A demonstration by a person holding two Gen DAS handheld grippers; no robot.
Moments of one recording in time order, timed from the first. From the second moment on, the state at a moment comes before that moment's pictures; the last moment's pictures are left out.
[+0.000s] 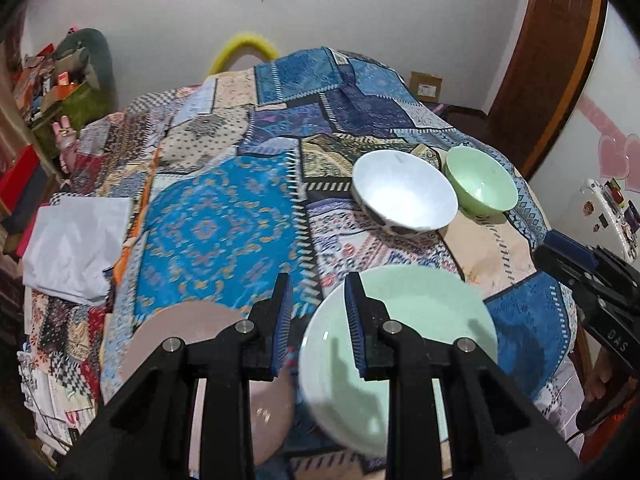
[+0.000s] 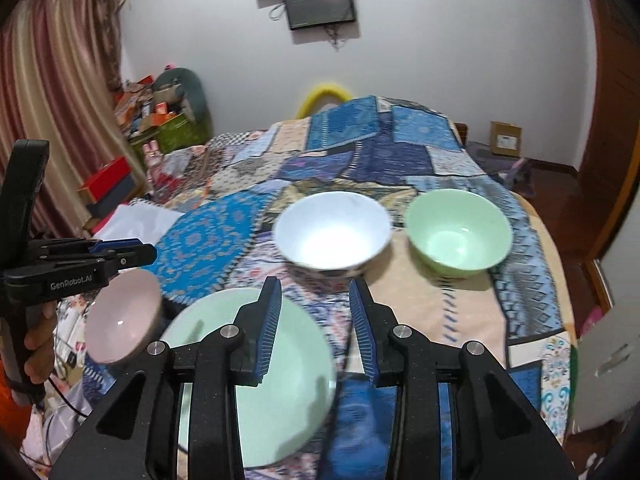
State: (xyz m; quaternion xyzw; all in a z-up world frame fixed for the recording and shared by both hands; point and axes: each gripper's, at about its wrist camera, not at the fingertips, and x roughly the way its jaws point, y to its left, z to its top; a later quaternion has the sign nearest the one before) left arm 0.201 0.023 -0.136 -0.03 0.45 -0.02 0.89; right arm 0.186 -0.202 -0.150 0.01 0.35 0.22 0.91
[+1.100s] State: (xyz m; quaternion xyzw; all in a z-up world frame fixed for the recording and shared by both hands) left arm 0.376 -0.027 -0.231 -0.01 0.53 -0.06 0.85; right arm 0.301 -0.204 -0.230 0.07 0.43 0.23 0.87
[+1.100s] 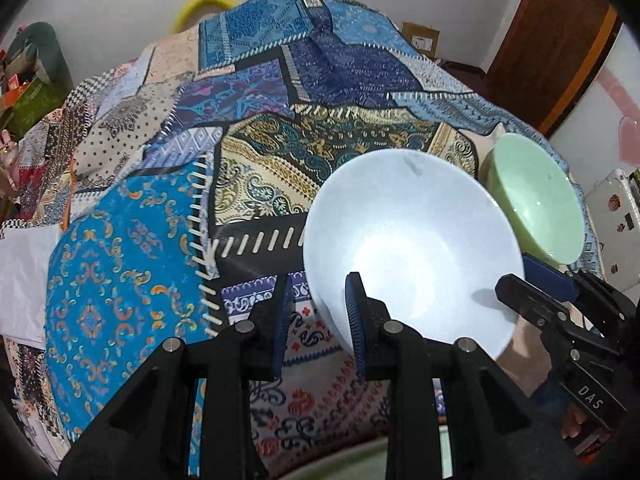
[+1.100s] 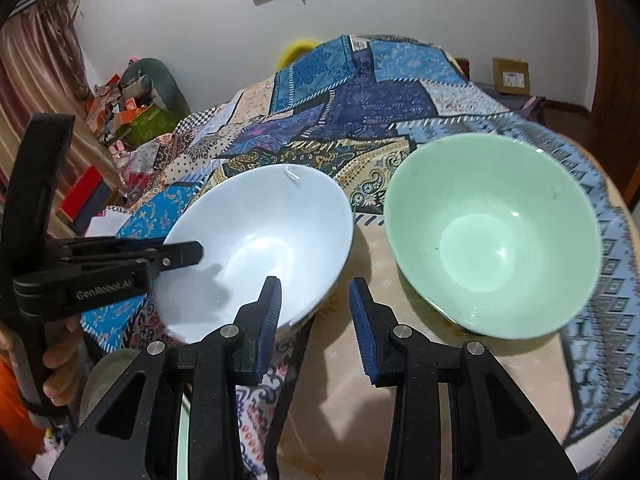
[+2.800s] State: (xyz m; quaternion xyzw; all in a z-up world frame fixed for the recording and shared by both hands) left arm 0.218 0.020 -0.132 -0.02 0.47 -0.02 0.88; right arm 0.197 -0.133 -0.141 0.04 0.36 0.30 0.88
